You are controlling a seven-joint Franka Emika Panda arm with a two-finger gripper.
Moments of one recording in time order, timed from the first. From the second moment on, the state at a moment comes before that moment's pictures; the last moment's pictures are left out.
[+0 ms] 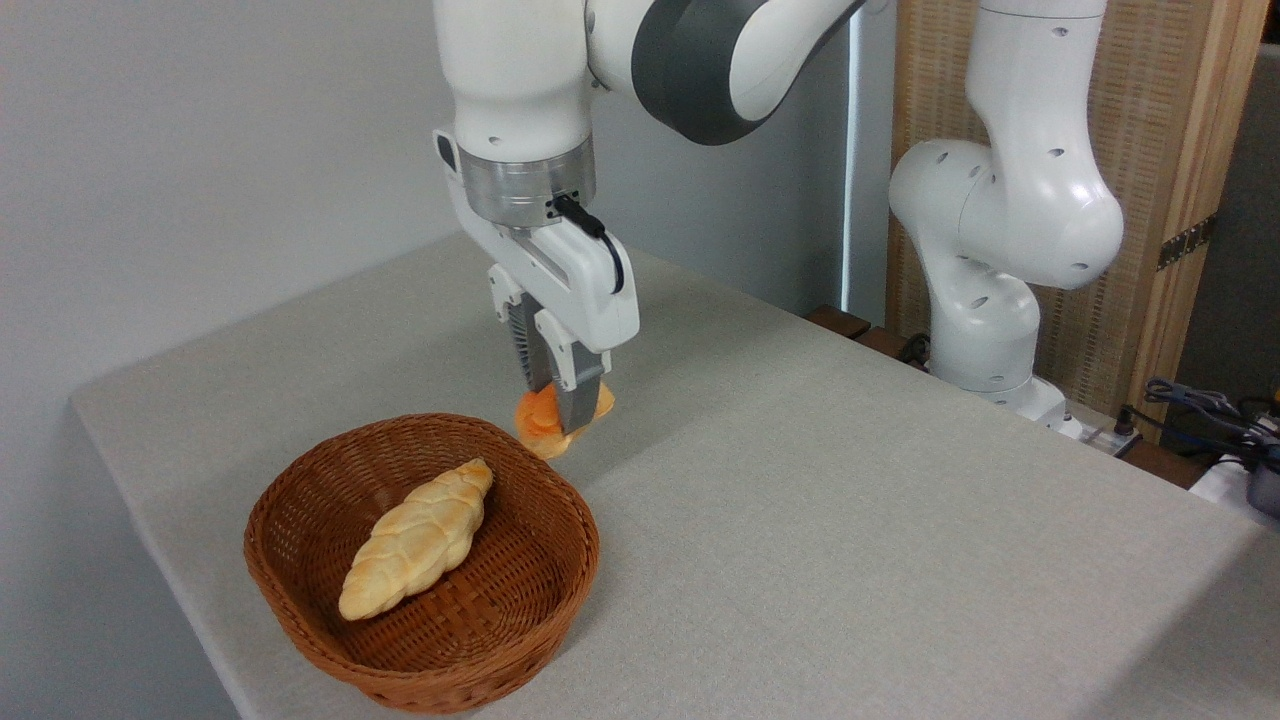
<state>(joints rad) -0.14 -0.15 0.09 -2.02 -0.17 1.84 0.86</state>
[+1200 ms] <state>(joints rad) -0.18 -0.27 0.02 -2.33 -0.16 2.03 0.86</state>
